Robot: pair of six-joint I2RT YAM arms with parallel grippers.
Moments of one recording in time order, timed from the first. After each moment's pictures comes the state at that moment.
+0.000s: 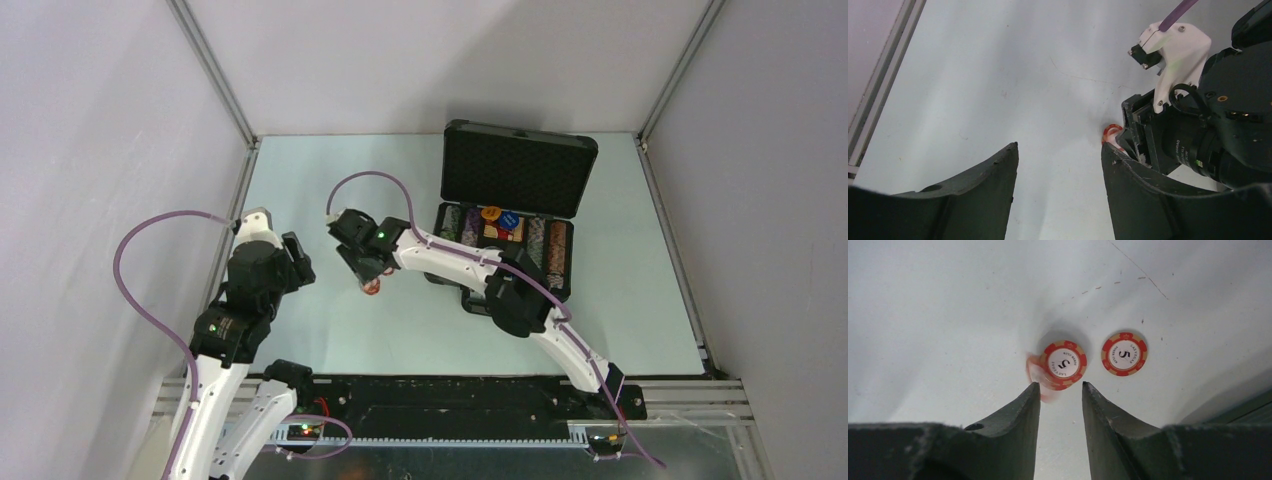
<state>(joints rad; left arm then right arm) -0.26 0.59 0.85 -0.80 -0.33 -0.37 1.09 2.36 2.14 -0.79 0.14 0.28</state>
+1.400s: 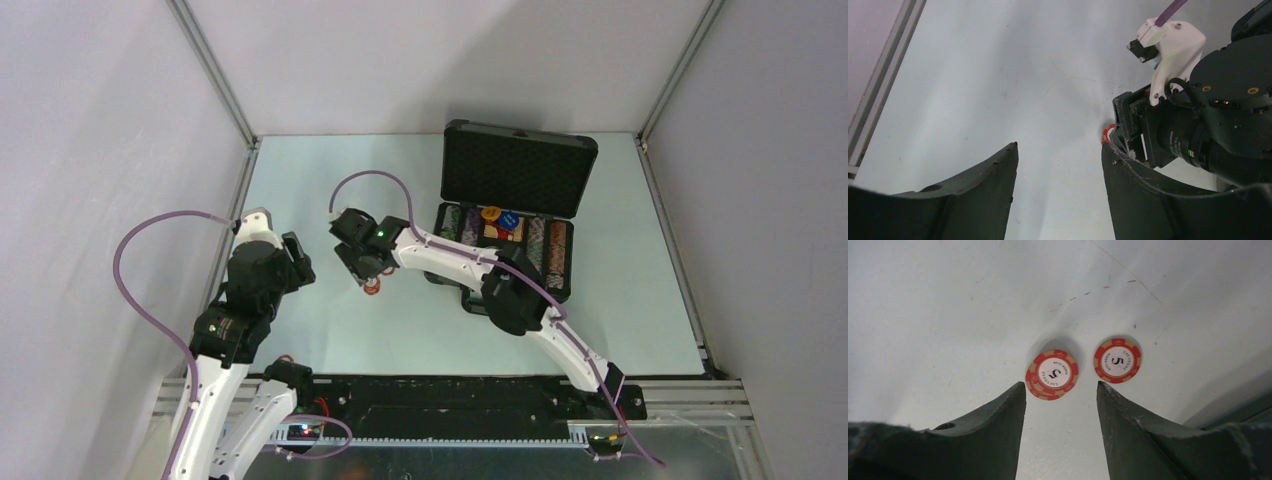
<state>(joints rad) -0.26 0.59 0.85 -0.80 -0.33 -0.37 1.07 2.40 2.17 -0.79 0.16 0.30</state>
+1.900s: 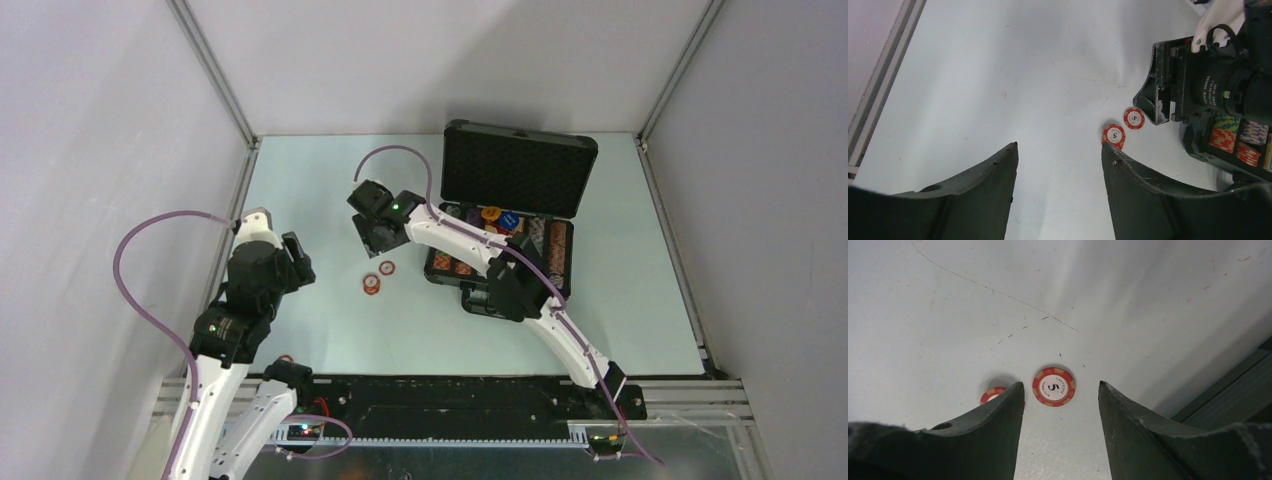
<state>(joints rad) -0.26 0.59 0.85 -0.80 -0.33 -0.37 0.96 2.44 2.28 -0.85 0.18 0.40</state>
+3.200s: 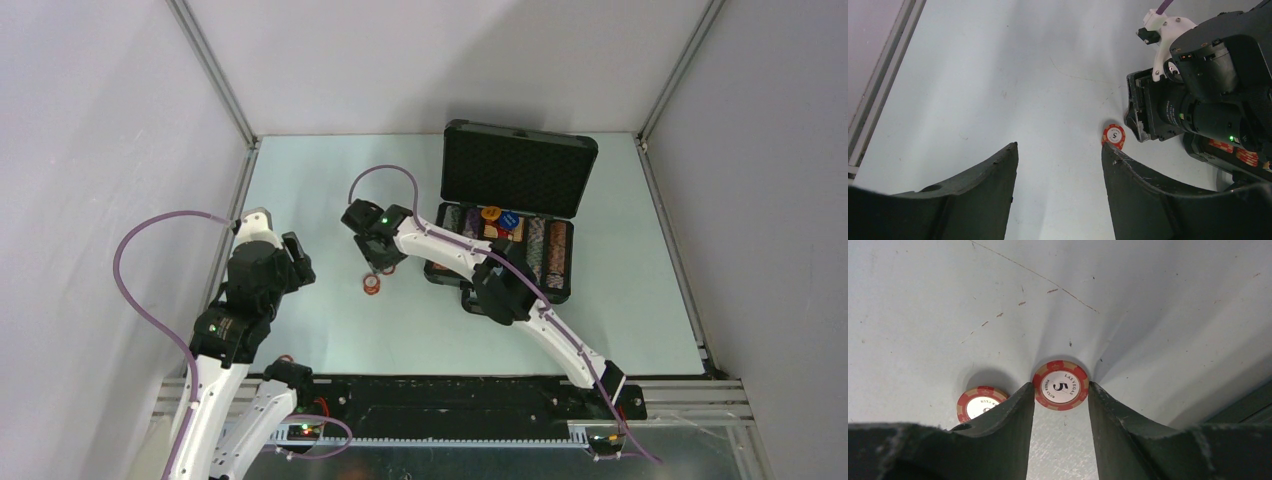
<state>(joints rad) -0.26 0.59 0.85 -0.80 -0.33 -0.37 0.99 2.54 2.32 -0.93 0.18 0.36</state>
